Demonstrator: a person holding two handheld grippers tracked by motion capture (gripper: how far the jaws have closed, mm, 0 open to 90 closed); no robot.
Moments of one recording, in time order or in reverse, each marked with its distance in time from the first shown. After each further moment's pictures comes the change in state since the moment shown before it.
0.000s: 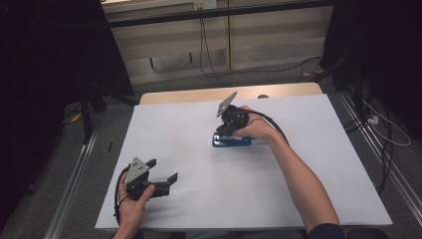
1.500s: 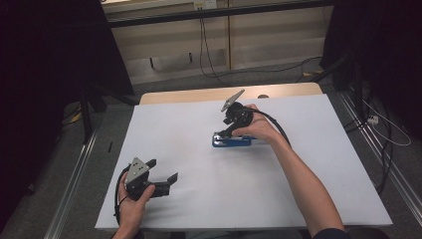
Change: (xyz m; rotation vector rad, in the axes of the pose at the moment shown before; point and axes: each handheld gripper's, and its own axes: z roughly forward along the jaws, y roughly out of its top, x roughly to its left) left arm 0.001 0.000 0.001 0.002 0.002 0.000; right arm -0.002 -0.011 -0.009 -0.038 -0.096 0.172
